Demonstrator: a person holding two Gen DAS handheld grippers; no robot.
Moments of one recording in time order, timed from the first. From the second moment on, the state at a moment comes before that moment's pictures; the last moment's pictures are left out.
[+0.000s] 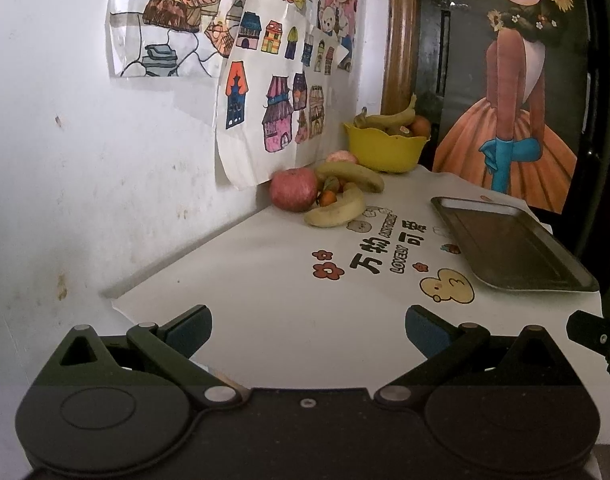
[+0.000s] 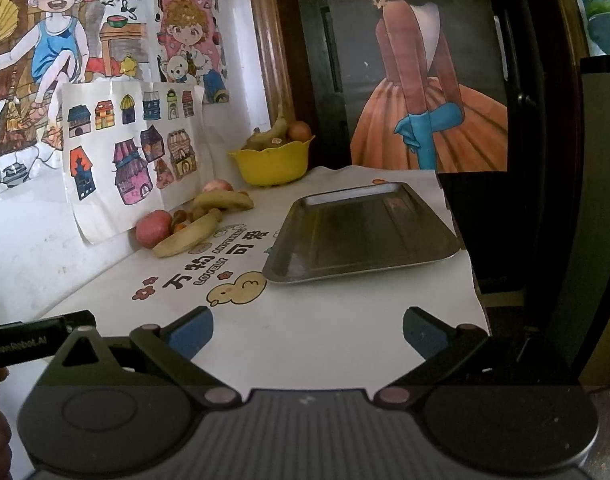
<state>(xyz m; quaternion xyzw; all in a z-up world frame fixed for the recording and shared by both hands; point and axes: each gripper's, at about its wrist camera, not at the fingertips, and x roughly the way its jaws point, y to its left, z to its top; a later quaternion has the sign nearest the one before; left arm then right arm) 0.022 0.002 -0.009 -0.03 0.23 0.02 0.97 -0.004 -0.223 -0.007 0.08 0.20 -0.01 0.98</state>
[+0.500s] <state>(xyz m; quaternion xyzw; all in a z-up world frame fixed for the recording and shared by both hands) 0.025 0.000 -0.004 -0.03 0.23 0.02 0.97 0.003 -0.227 -0.006 0.09 0.21 0.00 0.97</state>
